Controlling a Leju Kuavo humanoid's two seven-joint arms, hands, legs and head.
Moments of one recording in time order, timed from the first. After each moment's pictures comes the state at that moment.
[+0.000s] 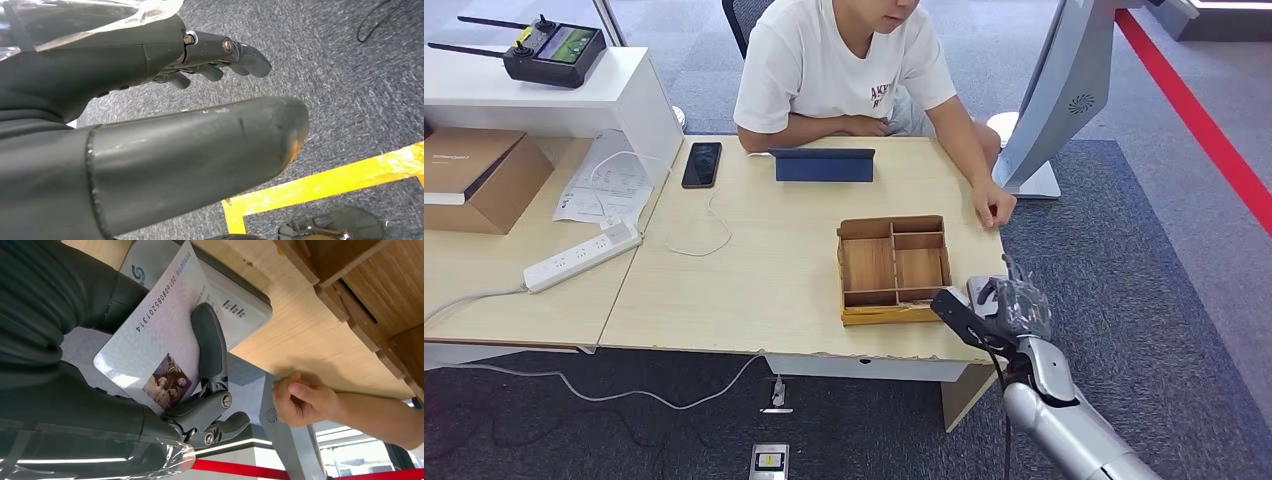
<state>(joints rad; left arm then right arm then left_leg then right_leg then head) -0.13 0.05 -1.33 -0.28 0.69 0.62 0.15 -0.41 -0.35 0.65 -0.89 0.63 -0.46 0.27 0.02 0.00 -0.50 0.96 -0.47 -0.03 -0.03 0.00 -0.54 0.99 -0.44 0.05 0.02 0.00</state>
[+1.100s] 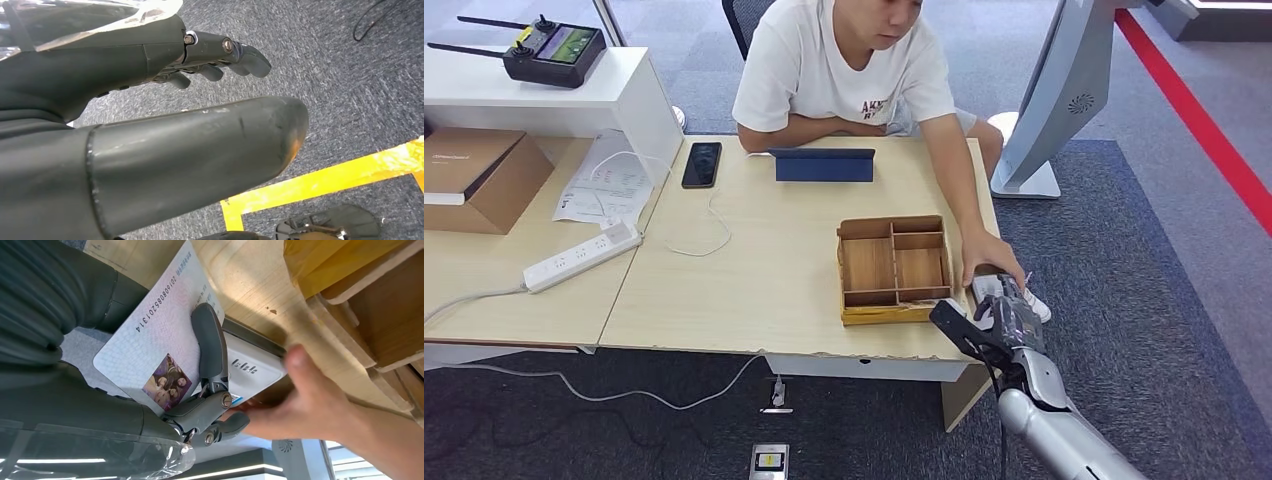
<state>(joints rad) -0.13 0.05 -1.33 -0.28 0.69 0.62 0.13 -0.43 -0.31 0.68 -0.73 0.55 -0.49 0.22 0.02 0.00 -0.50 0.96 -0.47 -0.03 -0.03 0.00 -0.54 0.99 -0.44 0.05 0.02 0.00</state>
